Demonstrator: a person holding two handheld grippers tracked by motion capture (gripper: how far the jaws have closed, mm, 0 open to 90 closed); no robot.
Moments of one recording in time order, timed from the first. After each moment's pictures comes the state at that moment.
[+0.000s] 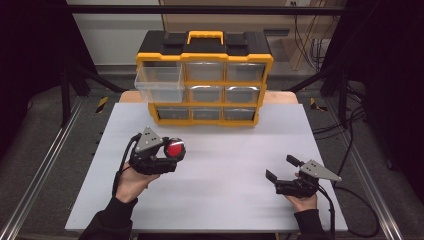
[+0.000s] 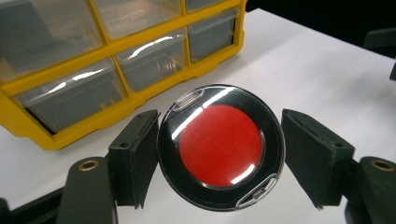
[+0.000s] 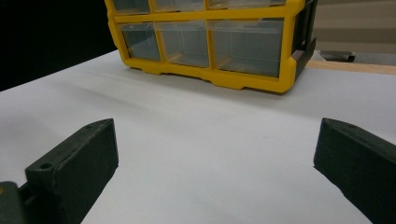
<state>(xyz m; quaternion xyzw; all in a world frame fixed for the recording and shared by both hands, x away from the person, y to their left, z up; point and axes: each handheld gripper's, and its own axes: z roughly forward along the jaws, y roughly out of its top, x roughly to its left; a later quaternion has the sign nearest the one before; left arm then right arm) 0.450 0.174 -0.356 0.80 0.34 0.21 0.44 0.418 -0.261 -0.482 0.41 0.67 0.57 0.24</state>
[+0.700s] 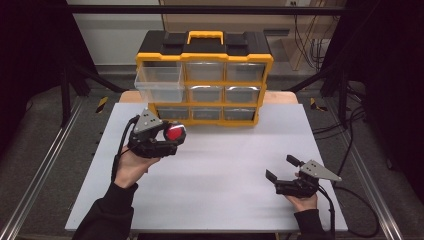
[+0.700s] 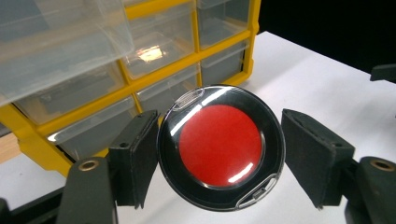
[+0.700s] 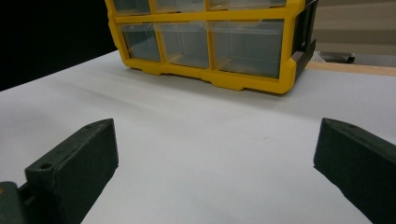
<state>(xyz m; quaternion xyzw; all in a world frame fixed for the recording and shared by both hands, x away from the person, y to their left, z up) 0.469 0.168 -0.318 0.79 0.34 0.23 0.45 0.417 -0.260 -0.482 0.41 0.67 0.57 0.24</state>
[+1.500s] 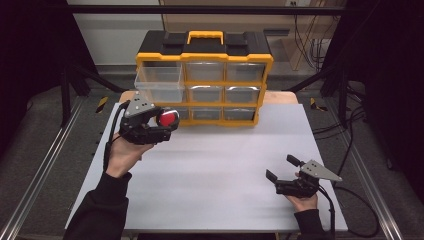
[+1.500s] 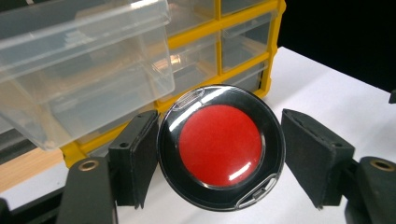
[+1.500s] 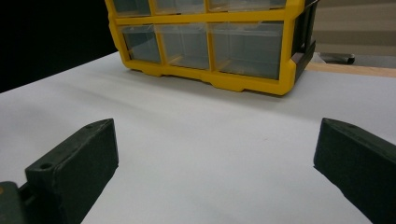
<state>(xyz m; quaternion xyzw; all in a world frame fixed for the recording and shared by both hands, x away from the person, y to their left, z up) 0.480 0.177 -0.284 0.78 0.34 0.26 0.45 0.417 -0.261 -0.481 0.41 0.67 0.57 0.24</state>
